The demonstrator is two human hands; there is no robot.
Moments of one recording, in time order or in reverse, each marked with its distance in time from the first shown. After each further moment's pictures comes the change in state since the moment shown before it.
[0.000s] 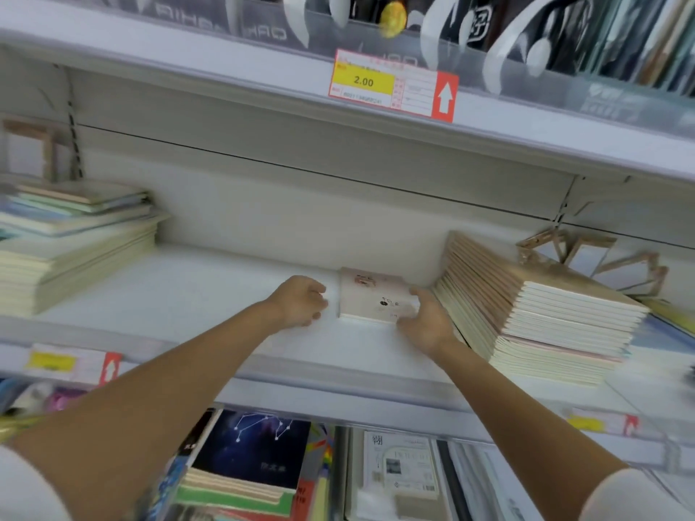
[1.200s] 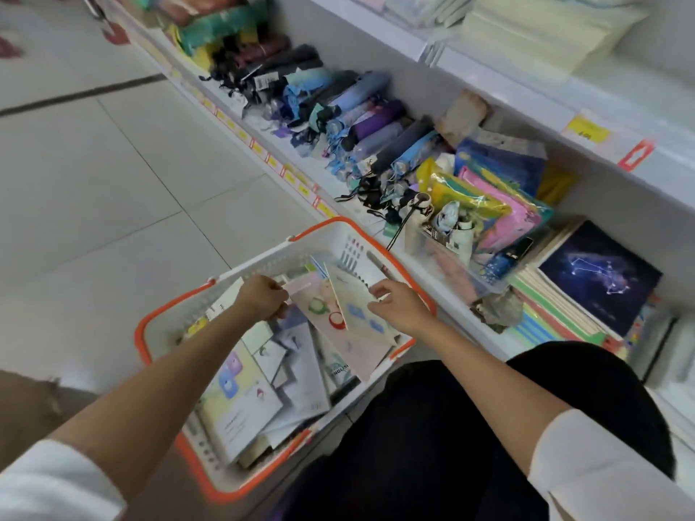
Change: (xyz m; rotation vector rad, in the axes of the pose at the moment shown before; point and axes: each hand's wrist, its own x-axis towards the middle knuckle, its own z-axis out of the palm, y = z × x) left_hand -0.544 -0.391 -0.200 -0.100 0.645 -1.005; right_hand -0.435 -0.169 0.389 0.007 -1.123 -0.440
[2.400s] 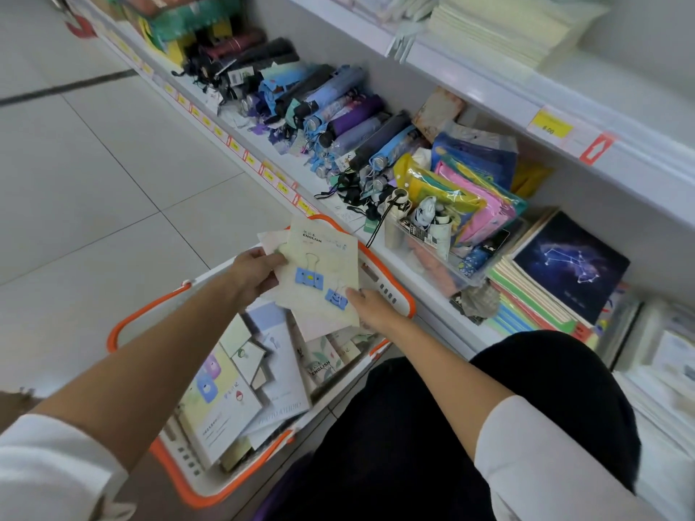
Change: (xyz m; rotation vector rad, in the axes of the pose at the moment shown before) left_hand 0.007 0.050 0.008 -0.702 -0.097 -0.039; right_hand 0.005 -0.002 0.015 0.162 -0.118 0.213
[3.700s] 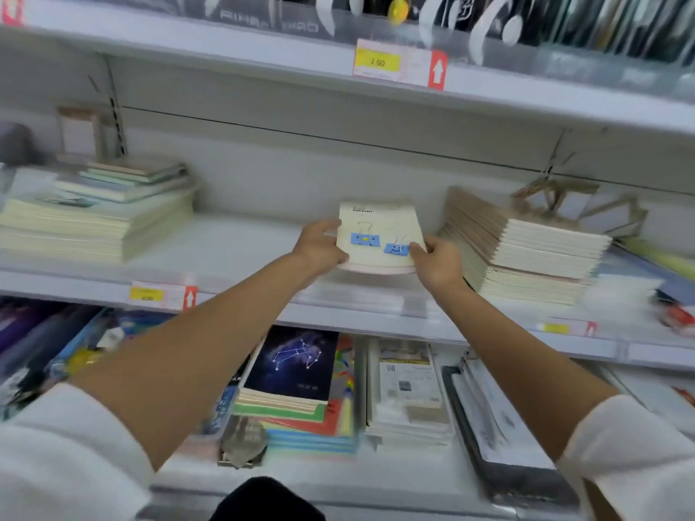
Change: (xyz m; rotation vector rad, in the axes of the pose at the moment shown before) left_hand -0.240 0.128 0.548 0.504 -0.872 0.669; right_hand -0.317 0.119 -0.457 0.194 1.493 -0.126
